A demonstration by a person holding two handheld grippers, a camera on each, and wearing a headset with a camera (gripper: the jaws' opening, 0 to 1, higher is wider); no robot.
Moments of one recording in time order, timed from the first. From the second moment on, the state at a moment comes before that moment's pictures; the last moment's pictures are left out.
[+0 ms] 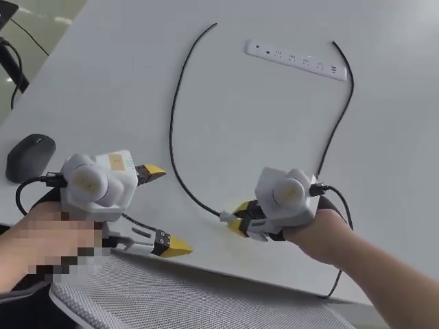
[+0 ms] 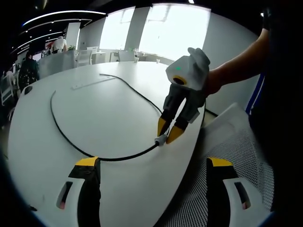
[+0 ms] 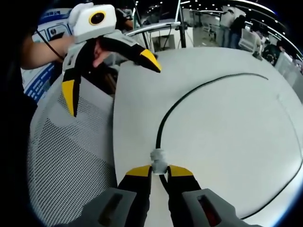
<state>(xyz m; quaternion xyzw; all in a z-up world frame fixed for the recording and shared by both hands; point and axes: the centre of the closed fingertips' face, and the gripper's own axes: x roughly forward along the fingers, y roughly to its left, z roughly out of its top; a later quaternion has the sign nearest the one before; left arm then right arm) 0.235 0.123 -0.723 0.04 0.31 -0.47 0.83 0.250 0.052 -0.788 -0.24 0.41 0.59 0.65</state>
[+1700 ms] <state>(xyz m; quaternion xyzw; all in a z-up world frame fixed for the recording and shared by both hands) 0.234 0.039 -0.690 0.02 0.25 -0.58 0.77 0.224 0.030 -0.697 -0.28 0.37 0.63 0.62</state>
